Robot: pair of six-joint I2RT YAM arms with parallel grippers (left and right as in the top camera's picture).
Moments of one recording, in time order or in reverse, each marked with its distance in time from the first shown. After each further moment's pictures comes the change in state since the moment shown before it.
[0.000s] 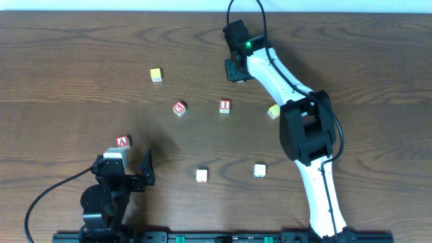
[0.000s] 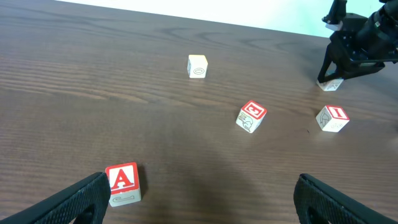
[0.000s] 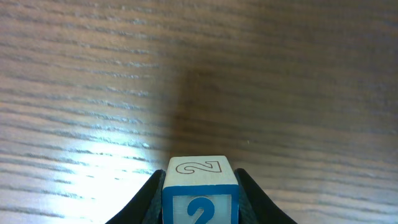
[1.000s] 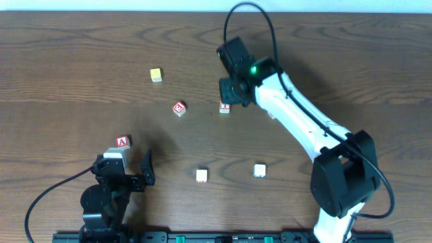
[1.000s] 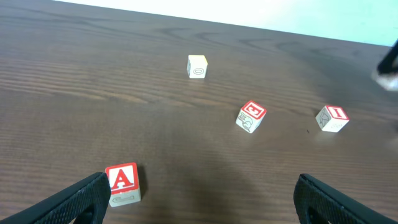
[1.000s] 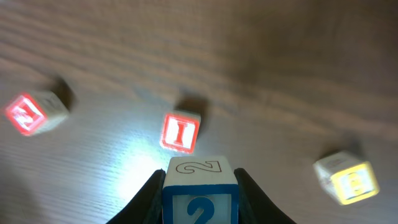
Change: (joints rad) left arm 0.000 0.000 0.000 0.000 0.000 0.000; right arm 0.134 -0.517 -0.502 0.028 -0.071 0.150
